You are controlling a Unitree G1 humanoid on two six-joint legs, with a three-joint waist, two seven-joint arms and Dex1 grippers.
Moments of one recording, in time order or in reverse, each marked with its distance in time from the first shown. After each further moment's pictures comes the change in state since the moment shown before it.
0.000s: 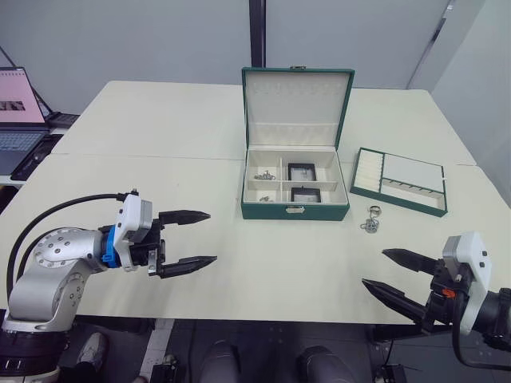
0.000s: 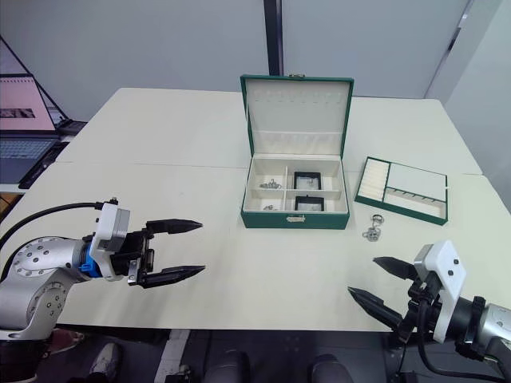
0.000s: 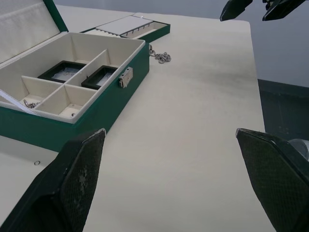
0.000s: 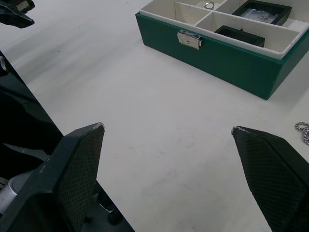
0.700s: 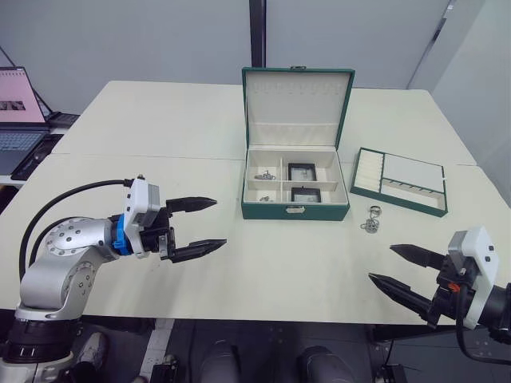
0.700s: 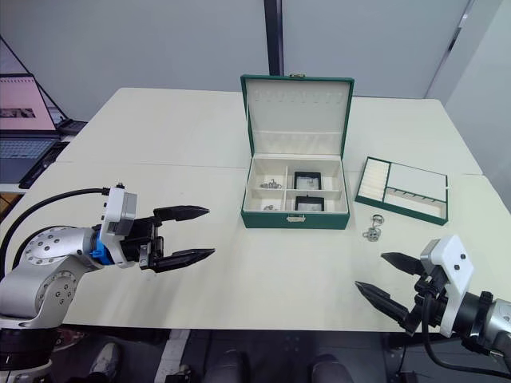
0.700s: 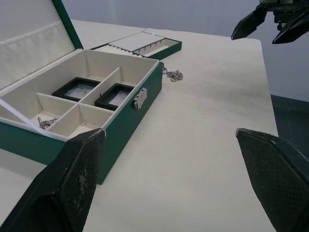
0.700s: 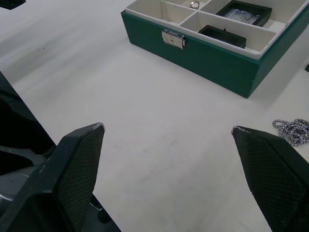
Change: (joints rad) left arm -0.096 -0.044 -0.022 -0.025 -0.011 0.103 0.087; right arm 0.003 -0.028 -0.033 0.022 0.000 -0.001 -0.016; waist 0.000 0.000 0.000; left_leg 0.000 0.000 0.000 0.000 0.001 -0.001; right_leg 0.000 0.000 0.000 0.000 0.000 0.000
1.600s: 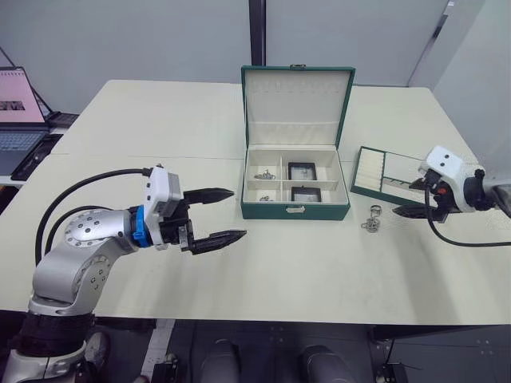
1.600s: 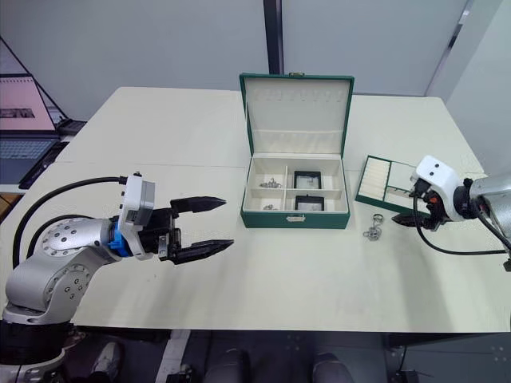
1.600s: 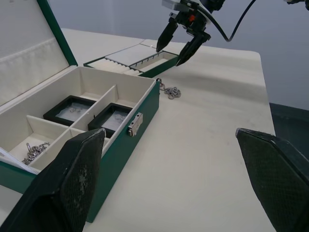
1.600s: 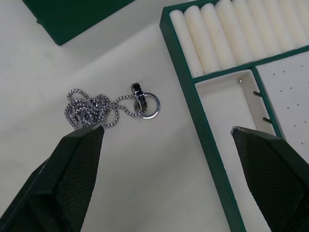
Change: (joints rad) left arm -0.045 -0.032 -0.040 -0.133 -0.034 0.125 0.134; right arm -1.201 -0.211 0.931 1.326 -0.836 -0.372 0.556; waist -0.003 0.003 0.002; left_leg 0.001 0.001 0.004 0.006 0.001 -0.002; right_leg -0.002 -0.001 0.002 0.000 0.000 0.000
